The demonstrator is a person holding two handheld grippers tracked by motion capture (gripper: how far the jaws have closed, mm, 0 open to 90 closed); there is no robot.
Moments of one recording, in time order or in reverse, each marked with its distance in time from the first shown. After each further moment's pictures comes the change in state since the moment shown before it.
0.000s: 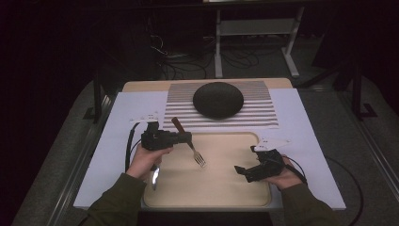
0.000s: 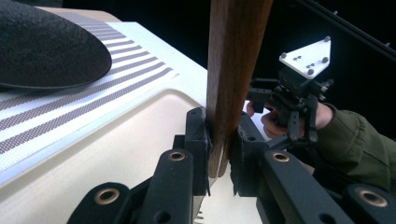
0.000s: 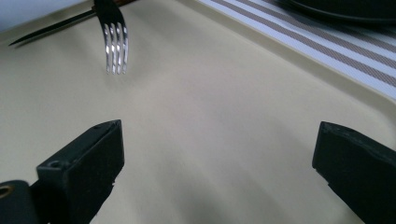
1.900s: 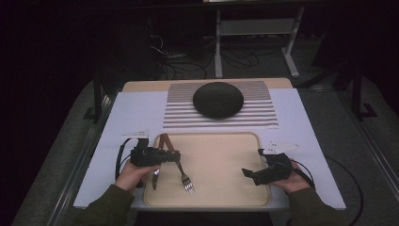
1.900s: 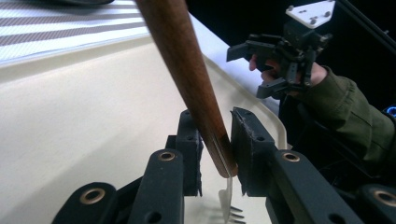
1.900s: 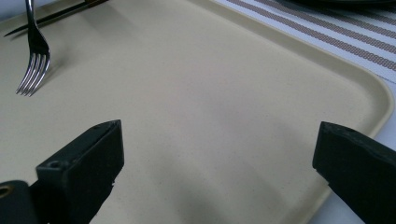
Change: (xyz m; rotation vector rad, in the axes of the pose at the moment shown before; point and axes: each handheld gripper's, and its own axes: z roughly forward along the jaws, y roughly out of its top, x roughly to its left) left arm 0.008 -0.050 -0.029 0.090 -0.008 -0.103; right arm -0.007 -0.015 -0.012 -0.002 -0.008 0.021
